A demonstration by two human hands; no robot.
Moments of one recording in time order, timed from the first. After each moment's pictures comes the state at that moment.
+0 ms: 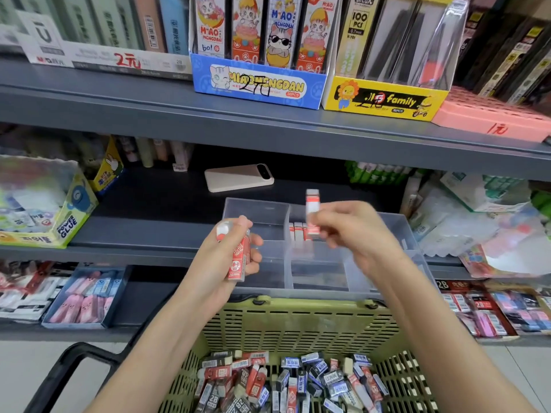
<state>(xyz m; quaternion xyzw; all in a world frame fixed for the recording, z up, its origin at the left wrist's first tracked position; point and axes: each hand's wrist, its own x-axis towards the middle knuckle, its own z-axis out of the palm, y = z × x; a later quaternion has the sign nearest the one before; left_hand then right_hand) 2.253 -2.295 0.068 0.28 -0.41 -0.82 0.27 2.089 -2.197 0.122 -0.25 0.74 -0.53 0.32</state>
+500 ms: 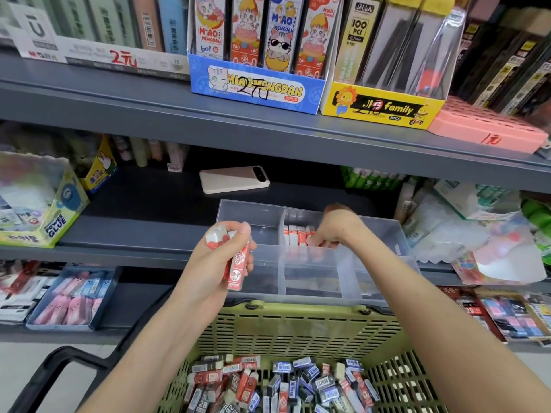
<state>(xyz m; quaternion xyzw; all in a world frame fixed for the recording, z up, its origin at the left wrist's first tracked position) 2.255 -2.294 0.059 0.27 -0.45 -0.80 0.29 2.032 -2.248 0.092 -0.33 0.92 0.04 0.22</state>
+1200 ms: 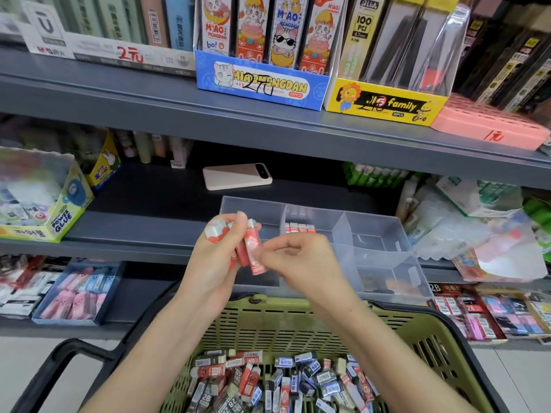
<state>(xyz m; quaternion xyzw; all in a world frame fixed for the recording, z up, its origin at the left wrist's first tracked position) 2.250 -2.289 0.066 0.29 -0.43 -0.78 0.34 2.160 -2.193 0.112 -0.33 0.74 -0.49 0.32</state>
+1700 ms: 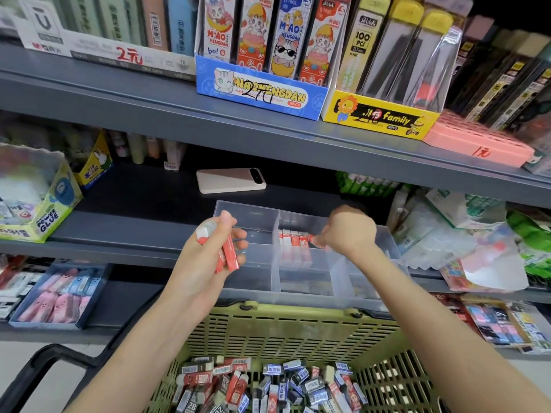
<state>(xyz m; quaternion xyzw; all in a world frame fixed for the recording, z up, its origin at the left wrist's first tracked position) 2.252 -2.296 0.065 0.29 -0.38 -0.81 0.35 2.041 -2.220 0.097 -0.35 0.94 0.01 -0.01</state>
